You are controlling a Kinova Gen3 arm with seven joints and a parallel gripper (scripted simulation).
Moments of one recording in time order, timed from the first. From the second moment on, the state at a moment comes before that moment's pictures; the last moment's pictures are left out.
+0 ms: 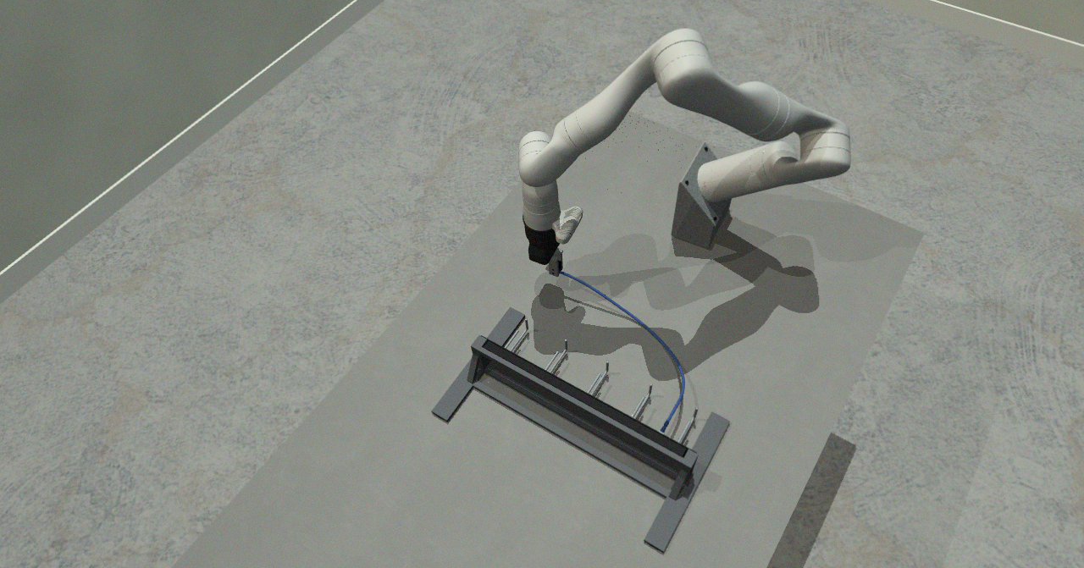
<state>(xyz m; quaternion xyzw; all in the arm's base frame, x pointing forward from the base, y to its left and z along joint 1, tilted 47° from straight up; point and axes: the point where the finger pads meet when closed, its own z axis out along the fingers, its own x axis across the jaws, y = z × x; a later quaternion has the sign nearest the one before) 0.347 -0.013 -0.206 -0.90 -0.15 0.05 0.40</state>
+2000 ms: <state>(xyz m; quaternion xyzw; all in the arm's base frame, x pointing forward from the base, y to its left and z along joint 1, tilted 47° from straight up) 0.364 -0.003 -0.193 -0.89 -0.21 0.02 0.40</state>
